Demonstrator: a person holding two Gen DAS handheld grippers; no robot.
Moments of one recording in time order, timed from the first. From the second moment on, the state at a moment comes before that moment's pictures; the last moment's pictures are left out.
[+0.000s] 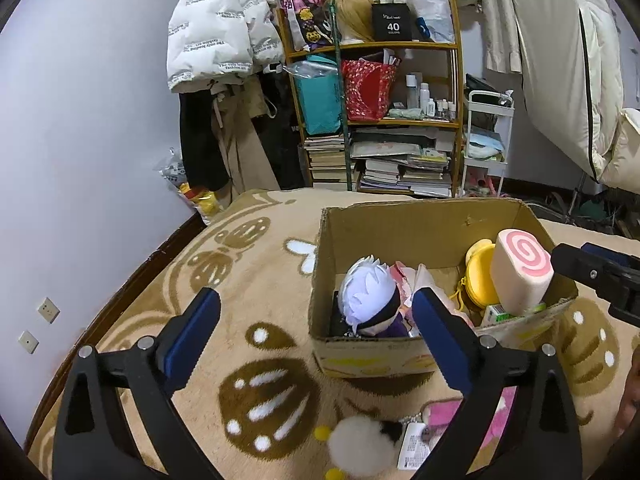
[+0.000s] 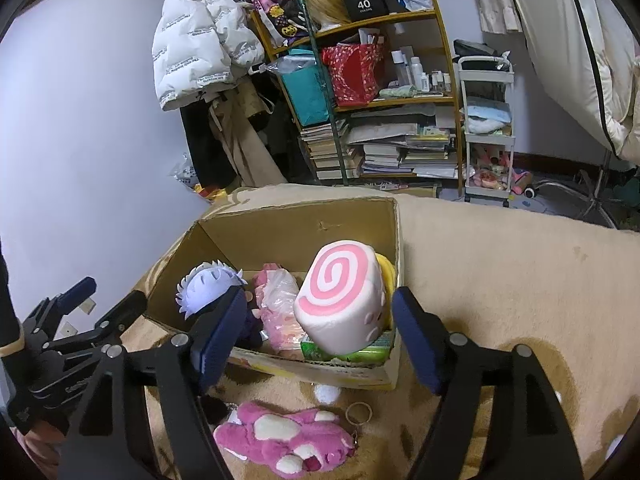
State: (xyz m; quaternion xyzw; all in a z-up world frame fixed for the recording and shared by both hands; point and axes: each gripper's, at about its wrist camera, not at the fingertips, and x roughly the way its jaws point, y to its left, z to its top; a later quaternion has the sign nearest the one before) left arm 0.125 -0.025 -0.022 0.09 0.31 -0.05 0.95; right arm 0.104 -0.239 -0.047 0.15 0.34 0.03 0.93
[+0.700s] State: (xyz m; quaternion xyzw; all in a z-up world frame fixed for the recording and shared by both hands) left arm 0.075 0.005 -0.004 0.06 0.34 -0.03 0.94; right arm 0.064 -0.222 -0.031 0.14 0.34 0.05 0.93
